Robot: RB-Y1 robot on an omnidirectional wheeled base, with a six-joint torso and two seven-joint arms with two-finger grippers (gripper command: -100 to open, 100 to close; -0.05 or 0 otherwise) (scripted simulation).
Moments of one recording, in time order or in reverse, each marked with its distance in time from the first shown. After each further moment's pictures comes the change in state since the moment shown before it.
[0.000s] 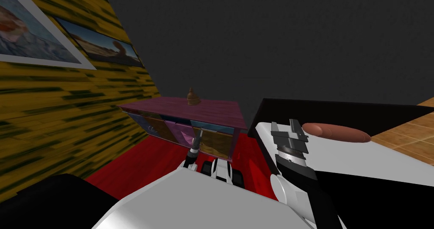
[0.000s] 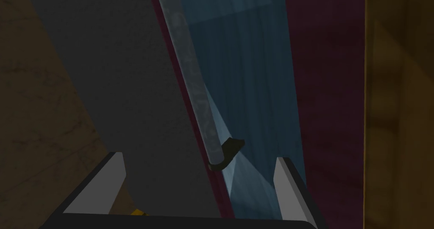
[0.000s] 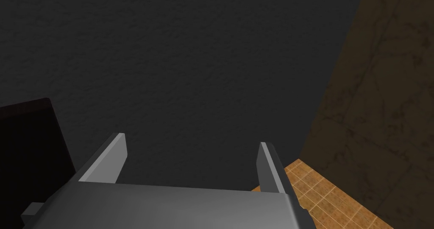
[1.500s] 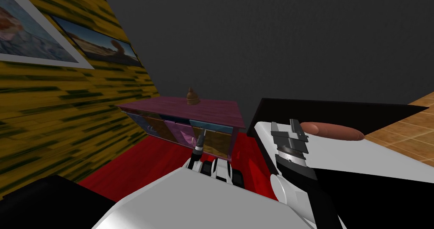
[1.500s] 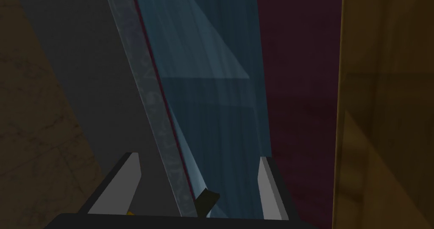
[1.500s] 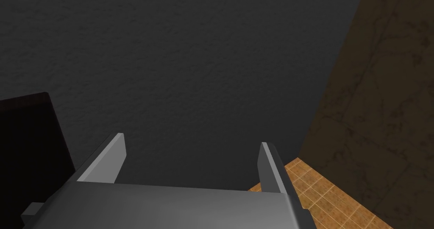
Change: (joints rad) left arm -0.082 -0.074 0.000 0.087 -0.007 0.023 0.000; right arm 0.000 0.000 0.000 0.000 0.000 0.000 0.000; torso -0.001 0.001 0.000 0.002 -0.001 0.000
